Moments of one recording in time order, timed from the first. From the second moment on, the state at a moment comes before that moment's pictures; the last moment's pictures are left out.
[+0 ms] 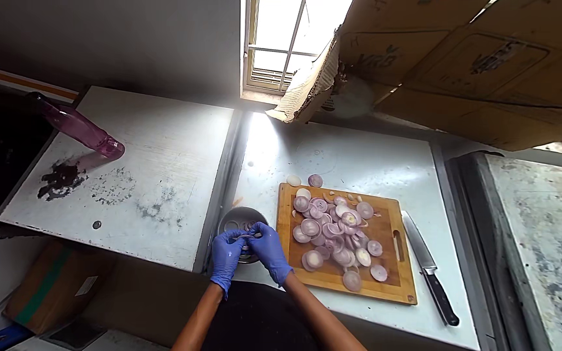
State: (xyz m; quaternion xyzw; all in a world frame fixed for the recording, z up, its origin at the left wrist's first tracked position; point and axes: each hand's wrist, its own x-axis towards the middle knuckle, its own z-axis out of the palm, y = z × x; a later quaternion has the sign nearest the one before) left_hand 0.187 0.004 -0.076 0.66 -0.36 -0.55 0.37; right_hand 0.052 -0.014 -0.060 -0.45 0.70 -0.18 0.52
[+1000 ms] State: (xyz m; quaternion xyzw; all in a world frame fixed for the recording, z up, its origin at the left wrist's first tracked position) left_hand 0.180 0.002 -0.060 0.74 -0.44 -0.45 0.25; right_hand 0.056 -0.015 -0.072 -0.53 0.70 -0.09 0.46
